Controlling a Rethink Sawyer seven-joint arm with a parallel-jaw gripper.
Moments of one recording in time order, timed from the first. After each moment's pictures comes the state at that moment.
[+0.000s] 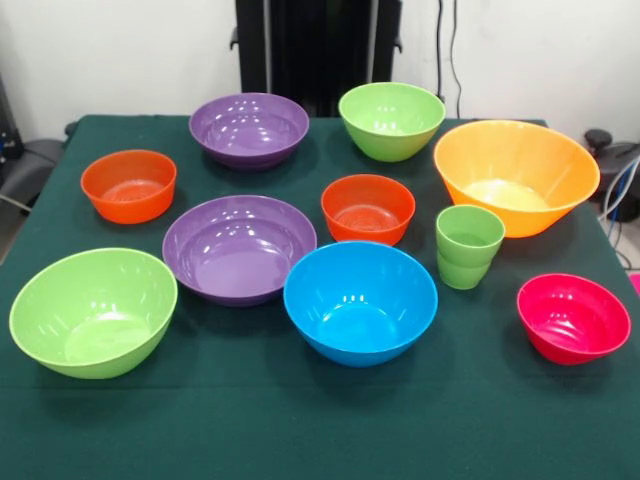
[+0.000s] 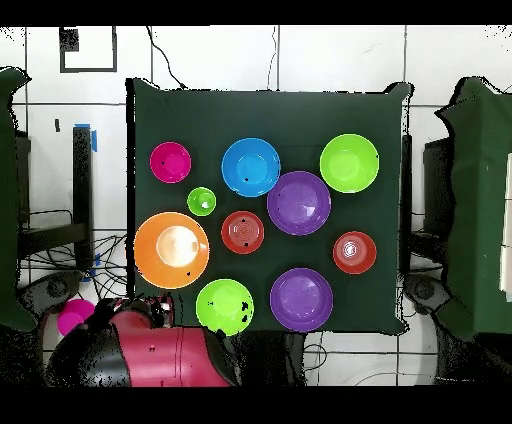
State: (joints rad) arm 0.13 -1.25 -0.01 2.24 0.12 0.52 1.77
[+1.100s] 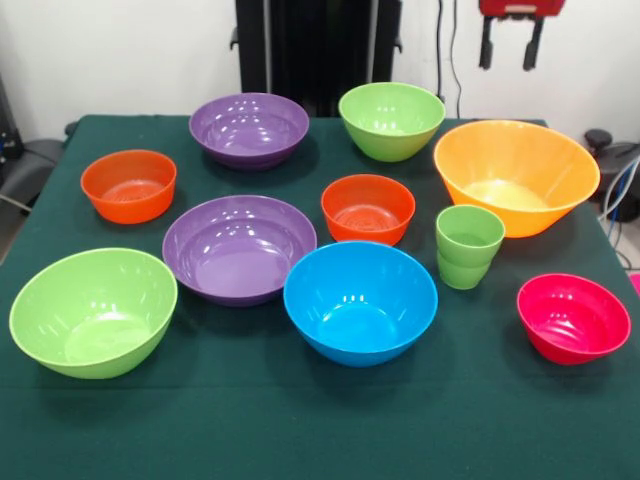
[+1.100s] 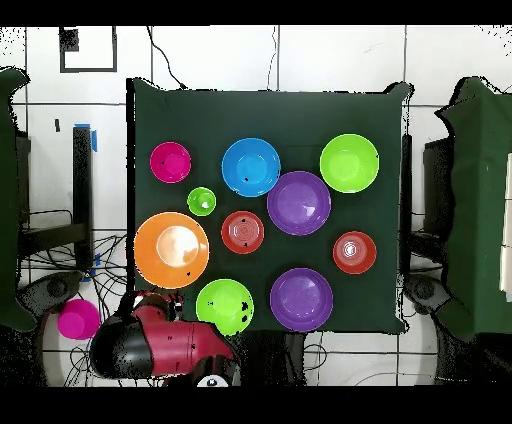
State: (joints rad) arm 0.12 -0.91 0.04 2.34 0.17 0.05 1.95
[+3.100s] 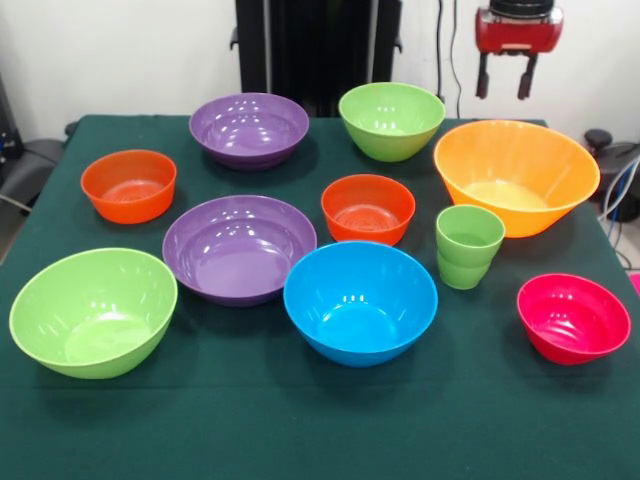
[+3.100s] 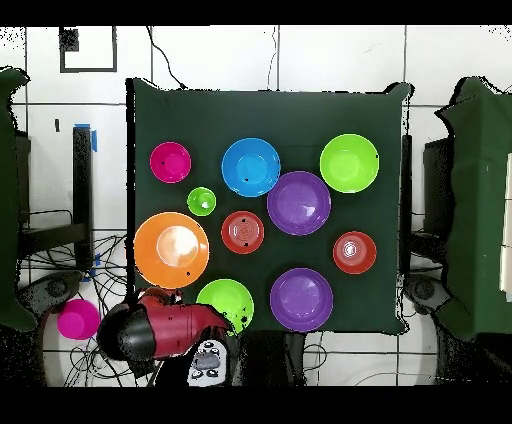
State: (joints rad) arm 0.12 -0.78 0.06 2.26 0.12 0.05 1.95
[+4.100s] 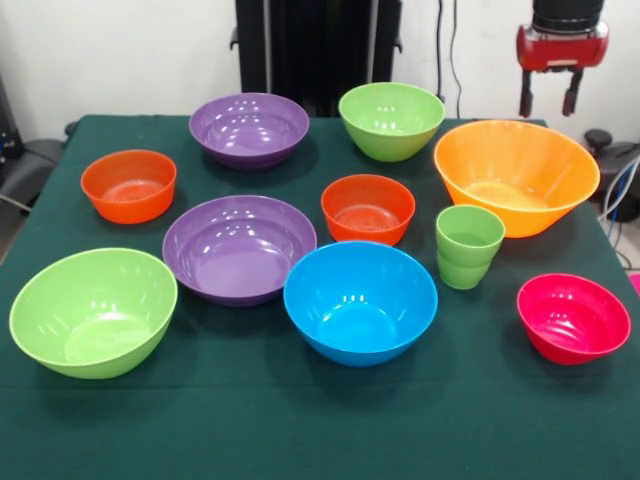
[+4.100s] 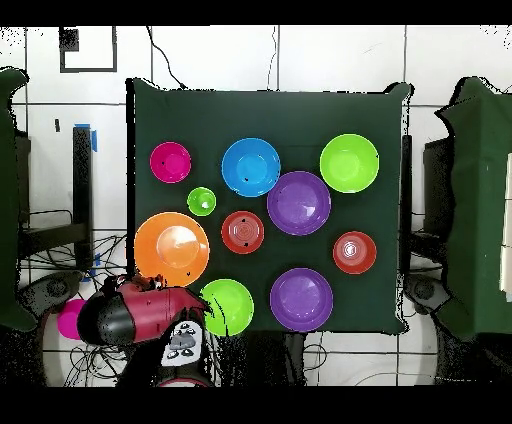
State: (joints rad) arm 0.18 -0.72 0.10 2.15 0.13 0.07 1.95
